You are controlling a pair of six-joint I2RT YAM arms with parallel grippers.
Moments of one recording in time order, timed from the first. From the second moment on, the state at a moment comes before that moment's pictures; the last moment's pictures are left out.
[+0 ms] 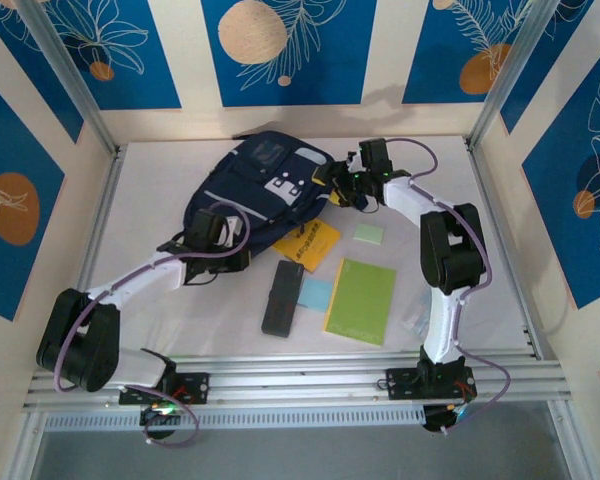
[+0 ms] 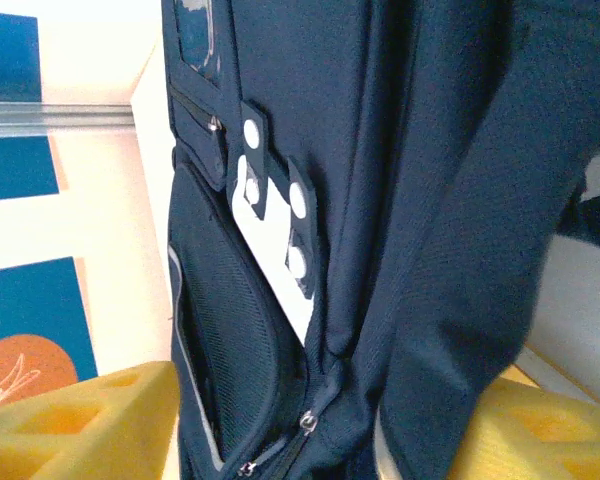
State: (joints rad) left arm -0.44 1.37 0.78 -0.34 0.27 -0.44; right arm 0.26 1.98 1.45 -0.23 -0.63 0.93
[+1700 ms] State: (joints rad) left arm -0.58 1.41 0.88 -0.36 0.24 -0.62; right arm 0.50 1.86 0.98 0.21 -0.57 1.27
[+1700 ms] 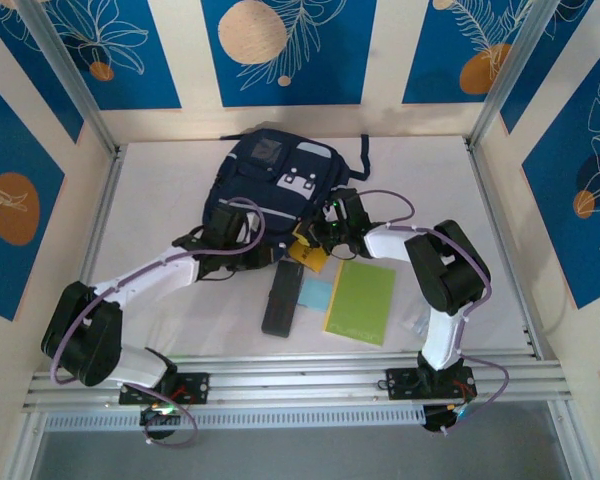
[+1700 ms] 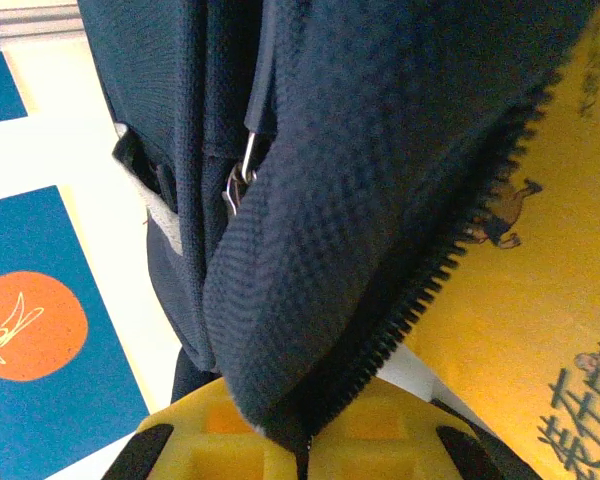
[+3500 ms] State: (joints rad) left arm -0.67 1.64 1.07 -0.45 -0.10 -0.62; right arm 0.58 1.88 0.99 0.33 -0.52 1.42
